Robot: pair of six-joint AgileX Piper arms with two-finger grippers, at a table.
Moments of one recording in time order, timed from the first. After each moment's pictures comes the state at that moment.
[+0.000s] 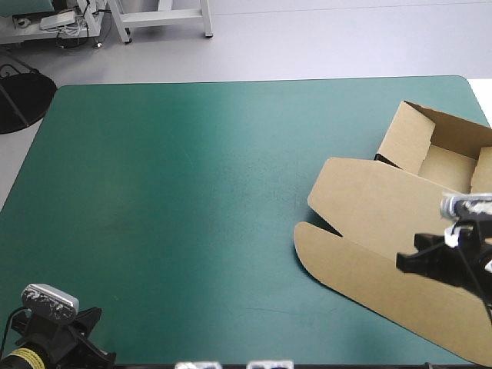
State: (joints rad) left arm -0.42 0.19 -0.50 0.07 1.16 -0.01; right arm -0.32 0.68 -0.95 0.48 1.22 -0.35
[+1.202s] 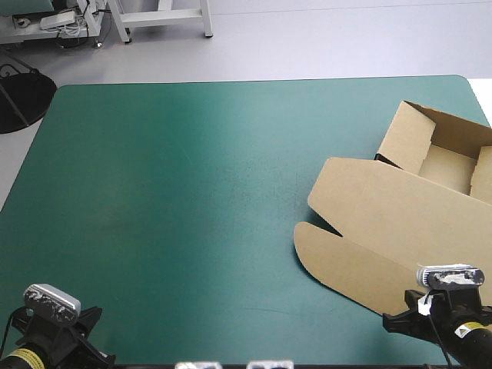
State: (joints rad) left arm -0.42 0.18 -0.50 0.06 1.15 0.05; right arm -0.25 0.35 -0.49 0.37 1.09 -0.34
